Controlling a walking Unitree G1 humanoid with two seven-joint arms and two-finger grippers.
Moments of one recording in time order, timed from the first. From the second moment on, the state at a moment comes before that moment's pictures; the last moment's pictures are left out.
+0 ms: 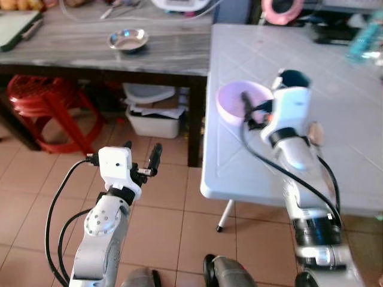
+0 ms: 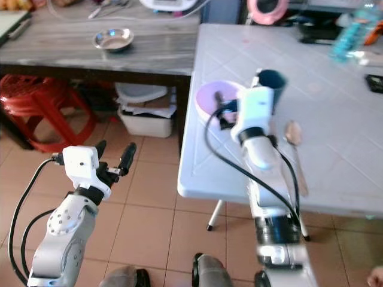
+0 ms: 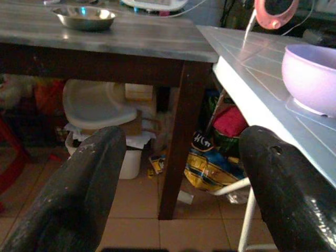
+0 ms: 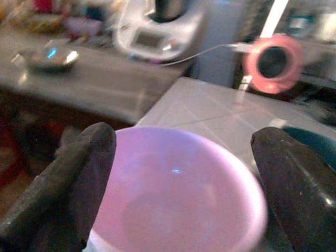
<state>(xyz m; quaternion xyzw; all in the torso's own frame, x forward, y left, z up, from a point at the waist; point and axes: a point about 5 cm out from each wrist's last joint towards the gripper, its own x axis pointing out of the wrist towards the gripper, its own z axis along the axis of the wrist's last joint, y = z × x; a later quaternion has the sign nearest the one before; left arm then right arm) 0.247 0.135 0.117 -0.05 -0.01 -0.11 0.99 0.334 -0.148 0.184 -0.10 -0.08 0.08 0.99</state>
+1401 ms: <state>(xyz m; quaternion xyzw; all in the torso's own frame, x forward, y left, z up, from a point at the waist) 0.248 0.135 0.116 -0.05 0.00 -0.11 0.99 0.338 -0.125 0.163 -0.29 0.00 0.26 0.92</state>
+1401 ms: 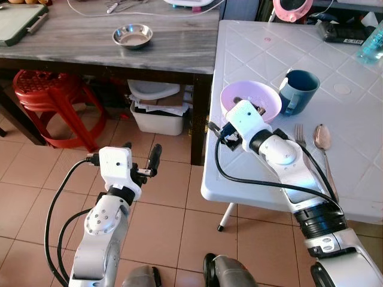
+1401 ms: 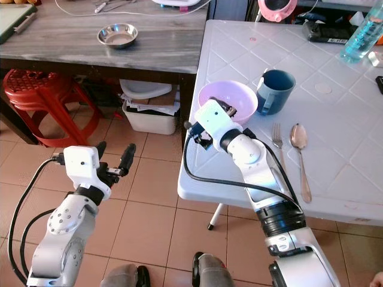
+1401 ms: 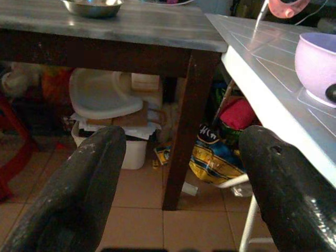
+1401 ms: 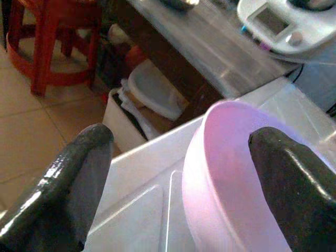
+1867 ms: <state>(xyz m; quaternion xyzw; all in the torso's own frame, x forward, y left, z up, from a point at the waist) 0.248 0.134 0.116 -0.05 0.01 -0.11 0.99 0.351 -0.129 0.156 -0.33 0.05 0.26 0.91</state>
